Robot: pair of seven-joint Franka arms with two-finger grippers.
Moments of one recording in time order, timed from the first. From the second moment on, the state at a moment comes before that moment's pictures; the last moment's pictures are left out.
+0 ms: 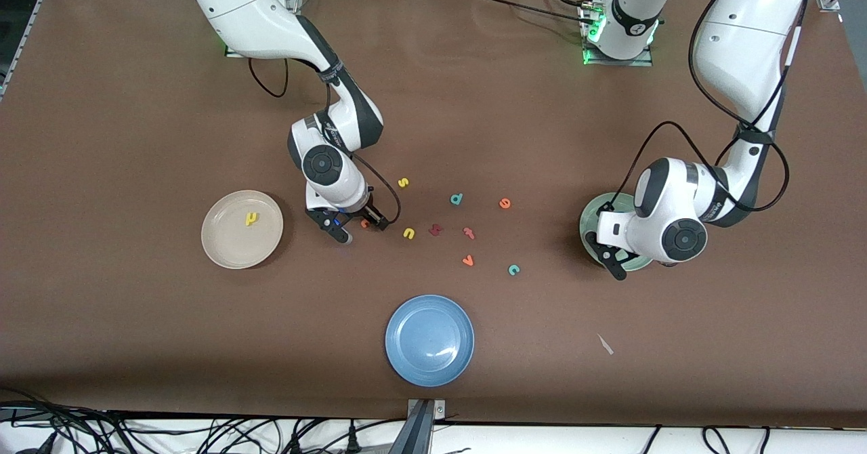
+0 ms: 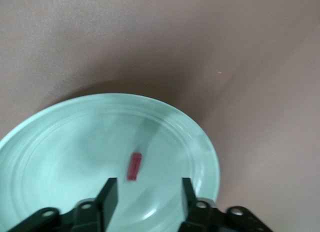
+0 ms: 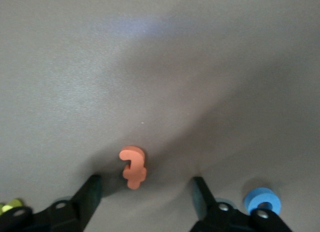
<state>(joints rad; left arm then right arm) -0.06 0.65 -0.12 -1.66 0.04 1.95 0.70 0.58 0.70 -0.01 -1.76 0.13 2.45 1.15</state>
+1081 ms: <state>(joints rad) -0.24 0.59 -0.27 -1.65 0.04 1.89 -0.34 0.57 0.70 -0.02 -1.71 0.13 2.43 1.16</state>
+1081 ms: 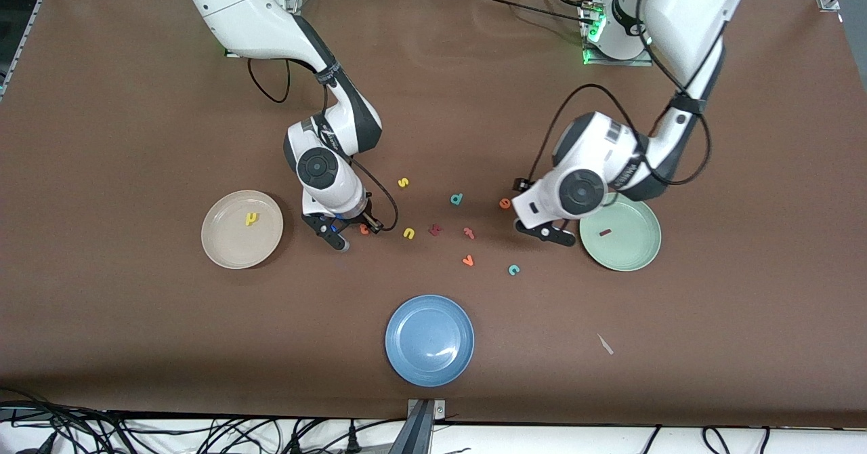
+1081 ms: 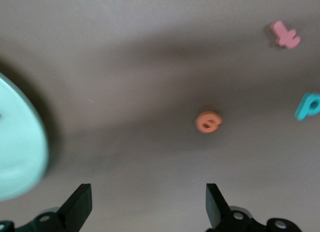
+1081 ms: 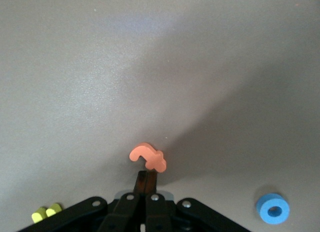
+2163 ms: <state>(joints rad) -0.29 0.70 -0.26 -1.68 0.03 2.18 -0.97 0.55 0.70 -0.03 -1.69 0.12 2.33 0.74</state>
